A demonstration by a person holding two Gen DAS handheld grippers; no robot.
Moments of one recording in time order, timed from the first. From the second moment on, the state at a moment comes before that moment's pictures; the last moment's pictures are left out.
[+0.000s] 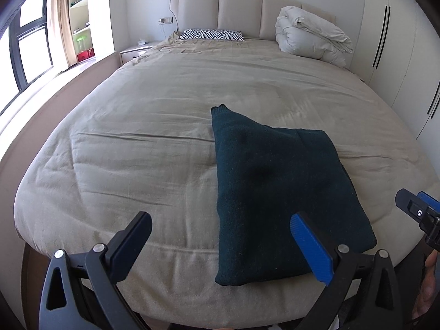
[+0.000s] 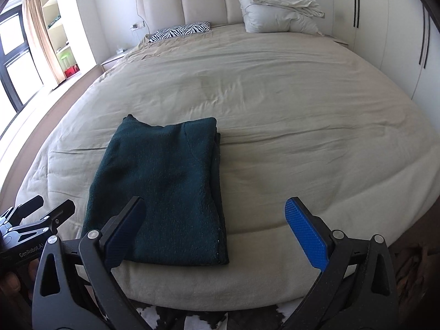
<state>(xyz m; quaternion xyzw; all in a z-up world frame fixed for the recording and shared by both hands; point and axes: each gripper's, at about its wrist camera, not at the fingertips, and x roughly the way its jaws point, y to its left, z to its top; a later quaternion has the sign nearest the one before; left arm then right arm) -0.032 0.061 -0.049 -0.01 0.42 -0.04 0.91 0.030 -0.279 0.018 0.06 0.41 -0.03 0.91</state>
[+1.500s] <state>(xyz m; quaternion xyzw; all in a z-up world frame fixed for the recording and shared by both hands) -0.032 0.061 -0.052 0.00 0.42 -0.04 0.91 0.036 -0.269 0.005 0.05 0.43 -0.02 0.90</state>
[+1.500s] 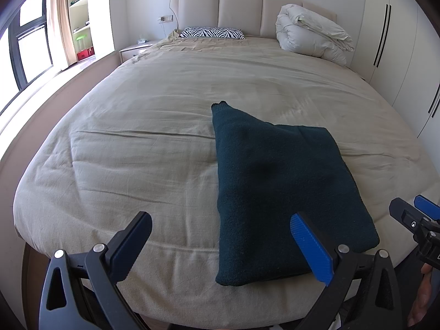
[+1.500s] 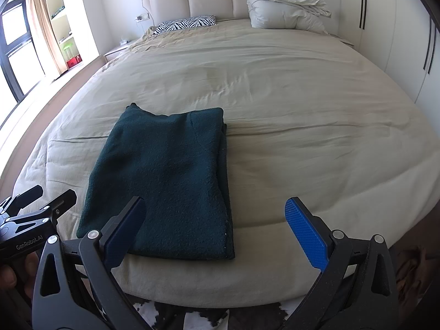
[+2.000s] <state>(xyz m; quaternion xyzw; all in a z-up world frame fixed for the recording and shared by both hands) -0.032 0.061 -0.052 0.00 0.42 -0.04 0.91 0.037 -0.271 0.003 0.05 0.43 -0.02 0.90</state>
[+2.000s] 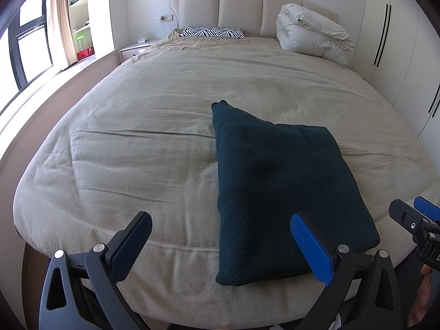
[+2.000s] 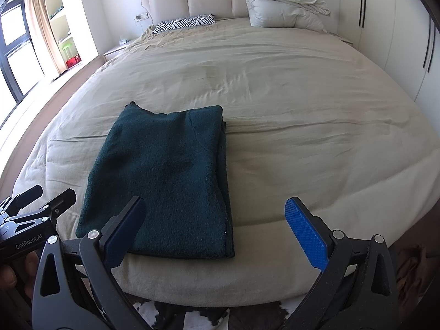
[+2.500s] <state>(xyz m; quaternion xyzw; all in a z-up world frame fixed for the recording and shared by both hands) -0.032 0.062 -0.053 0.00 0.42 -0.04 0.90 0.038 -0.270 0.001 0.05 0.43 -0.02 0.90</state>
